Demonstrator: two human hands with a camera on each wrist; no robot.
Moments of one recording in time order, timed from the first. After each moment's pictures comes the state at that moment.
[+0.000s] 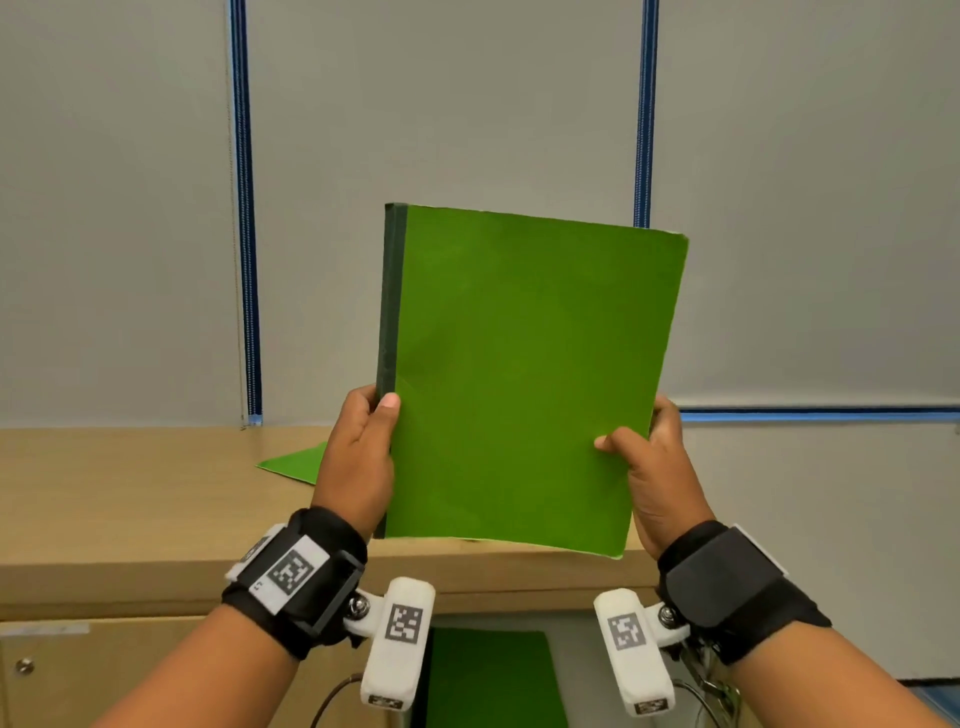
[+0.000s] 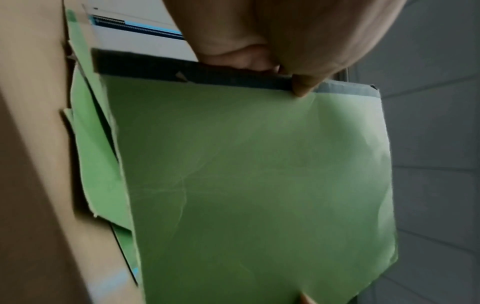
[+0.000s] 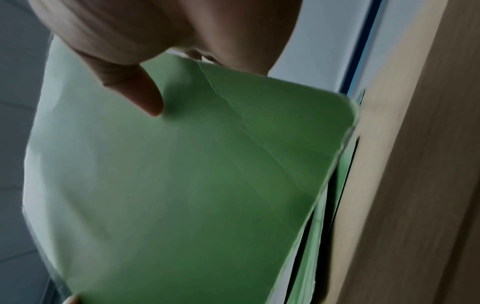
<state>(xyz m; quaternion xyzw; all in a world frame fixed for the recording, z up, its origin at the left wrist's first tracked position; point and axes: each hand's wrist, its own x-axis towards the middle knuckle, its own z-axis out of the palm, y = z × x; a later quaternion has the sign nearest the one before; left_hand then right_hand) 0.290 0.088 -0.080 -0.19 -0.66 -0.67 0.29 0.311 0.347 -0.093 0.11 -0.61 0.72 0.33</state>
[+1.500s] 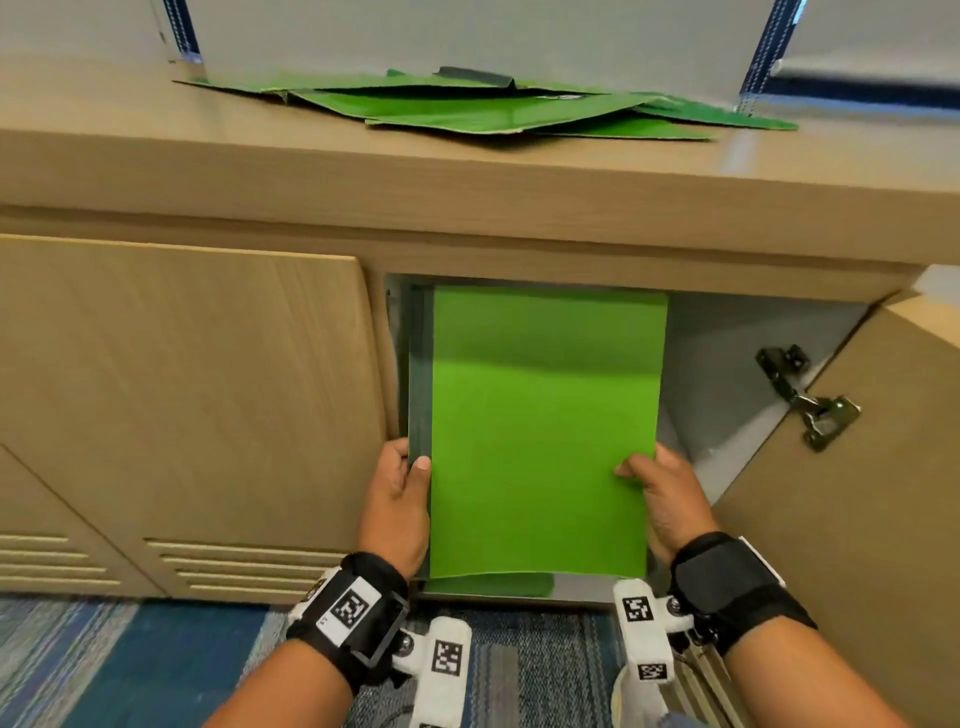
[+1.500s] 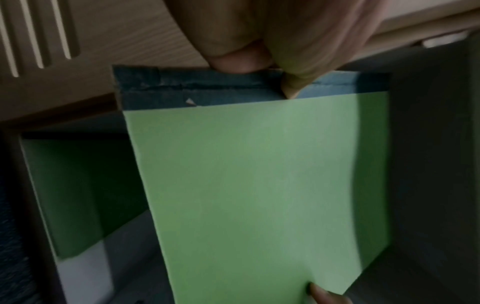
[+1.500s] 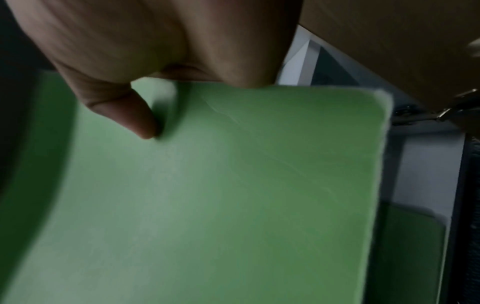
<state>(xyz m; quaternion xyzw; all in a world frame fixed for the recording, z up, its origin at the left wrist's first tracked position) 0.265 0.120 -0.492 0.01 -0.67 -0.74 0.11 0.266 0.378 -0.473 -0.15 -0.64 0.75 0.06</state>
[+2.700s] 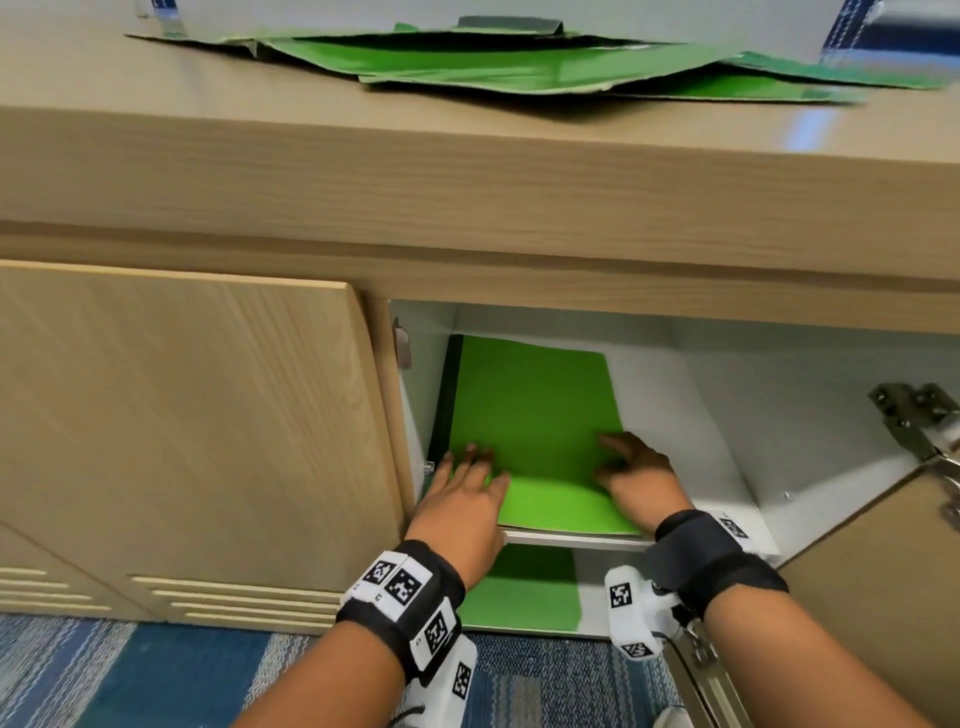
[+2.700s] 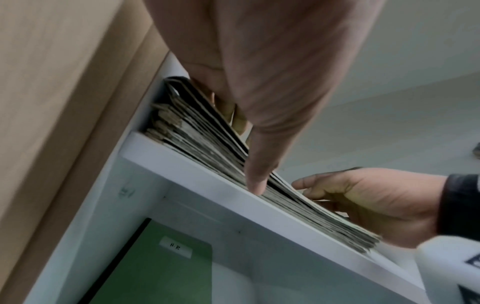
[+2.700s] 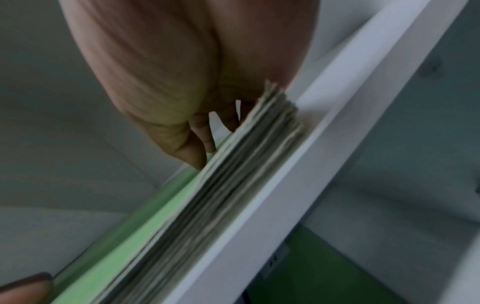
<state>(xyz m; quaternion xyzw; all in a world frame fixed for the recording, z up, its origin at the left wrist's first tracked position) 0.183 0.135 -0.512 -0.21 -0.97 -0.06 -0.02 0.137 0.376 -0.535 -0.12 -0.93 0.35 0.00</state>
